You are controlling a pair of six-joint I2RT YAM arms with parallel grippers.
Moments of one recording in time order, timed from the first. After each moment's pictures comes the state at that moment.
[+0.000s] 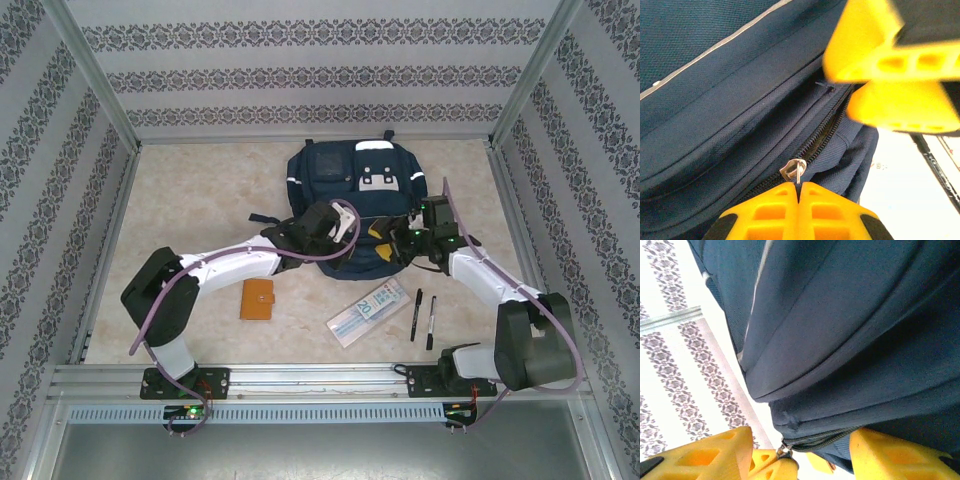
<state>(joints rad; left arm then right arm) -0.81 1.74 1.19 -0.20 0.13 -0.26 0.19 1.33 0.72 -0.21 -0.63 1.23</state>
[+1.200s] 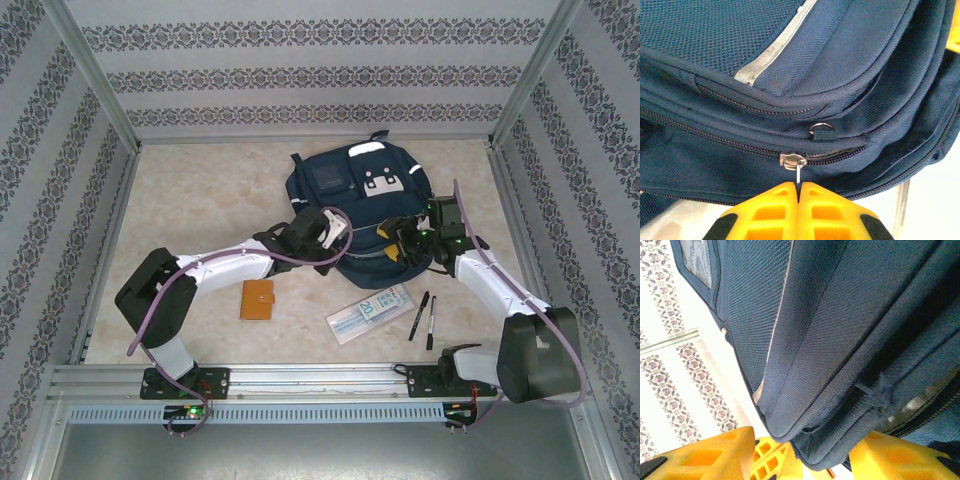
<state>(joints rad) -0.77 1.70 1.09 -0.19 0.12 -0.14 0.16 1.26 0.73 -0.31 -0.56 1.24</state>
